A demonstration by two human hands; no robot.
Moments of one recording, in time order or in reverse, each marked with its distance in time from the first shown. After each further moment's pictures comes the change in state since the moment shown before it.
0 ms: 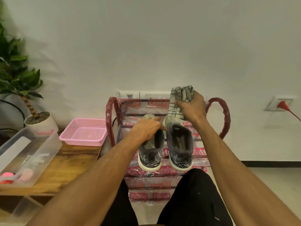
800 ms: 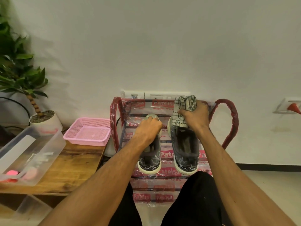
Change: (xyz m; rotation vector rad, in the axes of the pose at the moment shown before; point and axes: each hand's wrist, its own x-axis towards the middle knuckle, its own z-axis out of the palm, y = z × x) left_hand -0.010 0.004 0.006 -0.079 0.218 -0.209; right_hand -0.004 0.026 0.015 -0.007 -0.016 0.035
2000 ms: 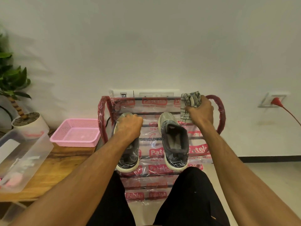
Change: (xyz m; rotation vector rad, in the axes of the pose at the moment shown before) left_hand 0.002 -0.021 -0.001 0.124 -0.108 -0.130; right_hand 0.022 0.025 -0.039 -0.236 0.163 0.028
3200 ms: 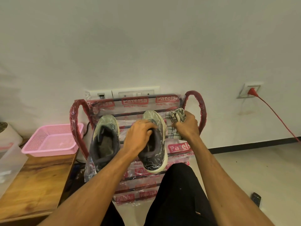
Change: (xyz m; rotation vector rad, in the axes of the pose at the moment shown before) left_hand 0.004 0.080 0.033 -0.663 0.314 0.201; right_hand -0.026 0.048 -0.018 -0.014 -0.161 0.179
